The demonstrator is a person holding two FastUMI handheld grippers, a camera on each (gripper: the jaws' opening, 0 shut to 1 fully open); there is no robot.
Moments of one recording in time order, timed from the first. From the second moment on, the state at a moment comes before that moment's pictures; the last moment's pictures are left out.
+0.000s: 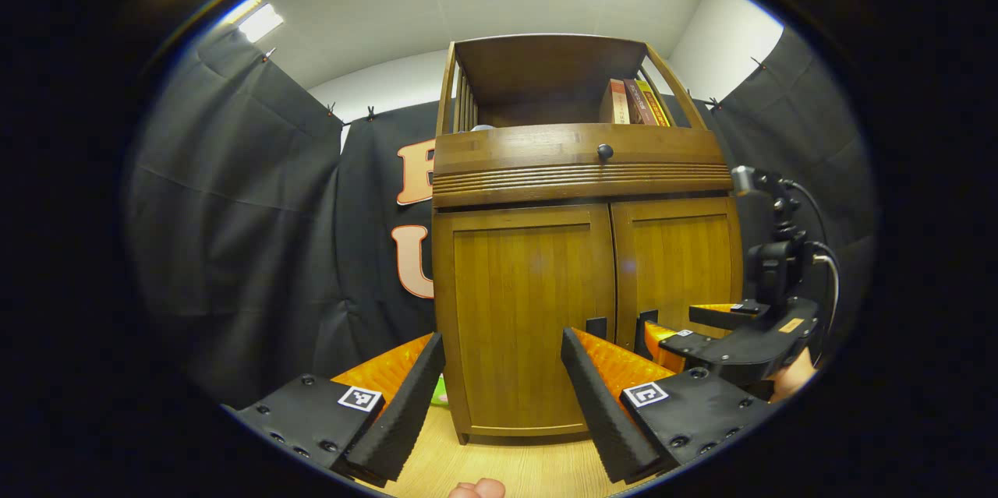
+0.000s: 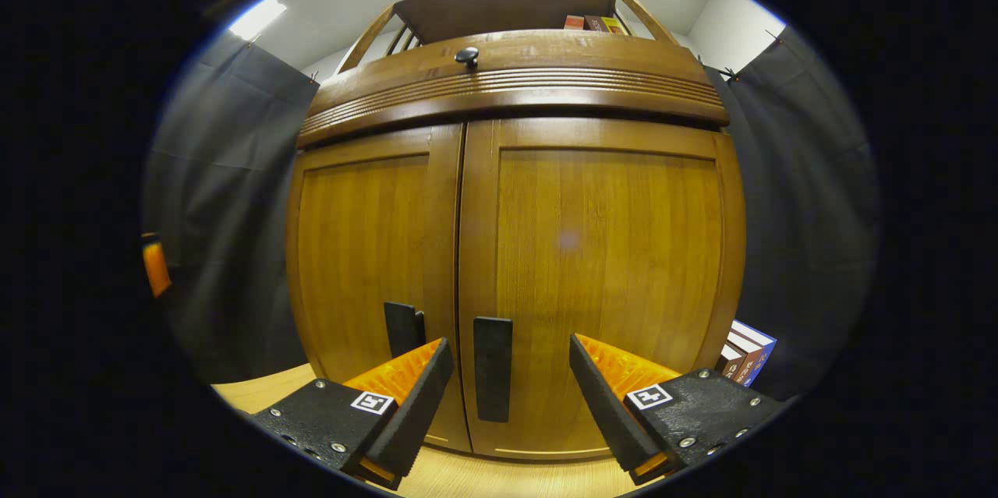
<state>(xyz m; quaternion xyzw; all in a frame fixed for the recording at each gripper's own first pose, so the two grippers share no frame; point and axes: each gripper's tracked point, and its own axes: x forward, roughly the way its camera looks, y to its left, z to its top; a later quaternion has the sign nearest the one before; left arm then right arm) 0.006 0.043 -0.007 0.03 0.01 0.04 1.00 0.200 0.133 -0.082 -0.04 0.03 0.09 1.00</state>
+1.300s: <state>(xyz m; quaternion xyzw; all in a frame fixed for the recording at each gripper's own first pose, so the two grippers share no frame) -0.003 0.071 -0.011 0.03 0.00 0.07 1.00 0.249 0.149 -0.129 -0.01 0.06 0.09 0.99</state>
